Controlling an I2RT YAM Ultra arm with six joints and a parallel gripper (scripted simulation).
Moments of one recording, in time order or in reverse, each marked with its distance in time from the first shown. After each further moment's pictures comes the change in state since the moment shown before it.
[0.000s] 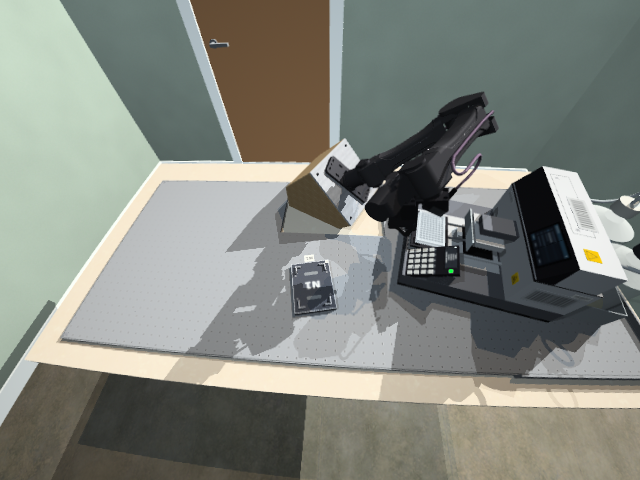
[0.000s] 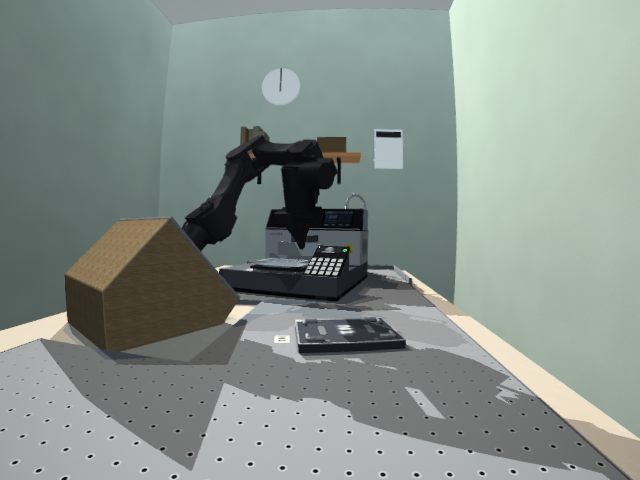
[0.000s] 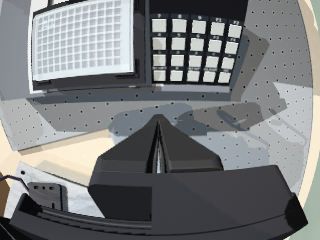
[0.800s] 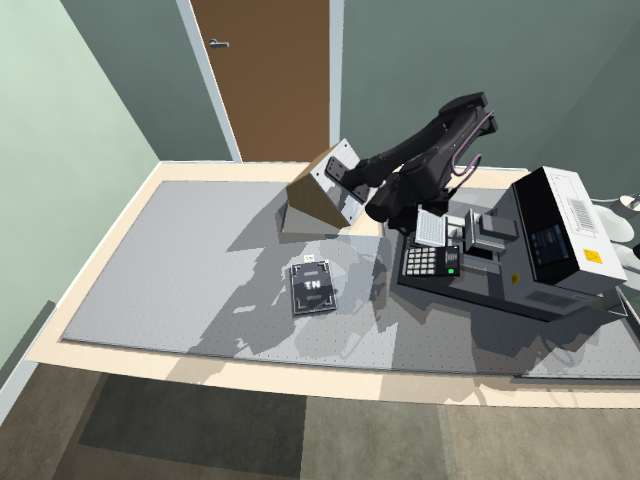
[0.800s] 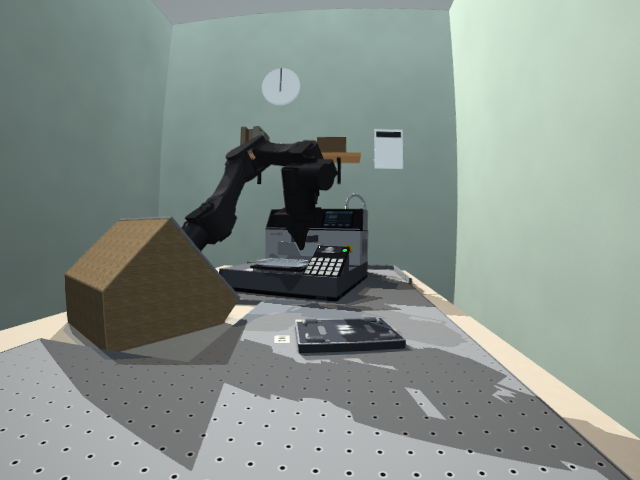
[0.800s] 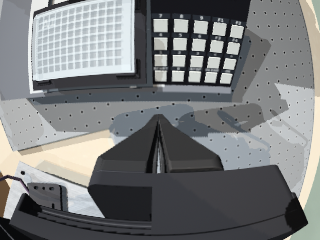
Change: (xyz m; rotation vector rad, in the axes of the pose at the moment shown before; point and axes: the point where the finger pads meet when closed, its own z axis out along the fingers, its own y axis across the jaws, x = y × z) arm 0.000 0.001 0.002 -0.005 -0.003 -0.002
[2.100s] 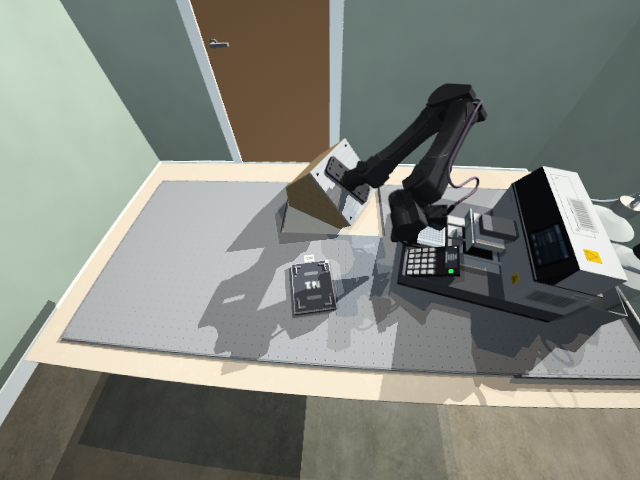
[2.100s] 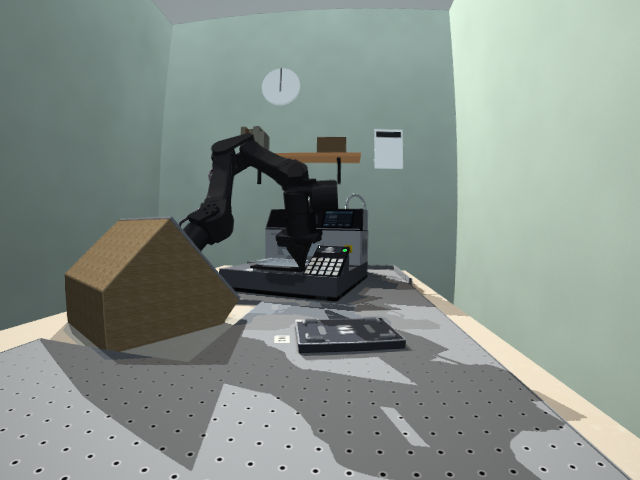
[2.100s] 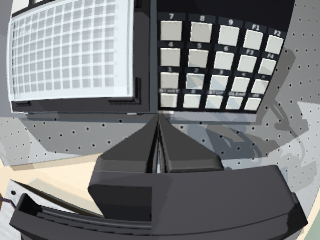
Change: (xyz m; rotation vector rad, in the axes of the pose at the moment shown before) arm 0.000 0.005 0.055 -0.026 -0.011 -0.004
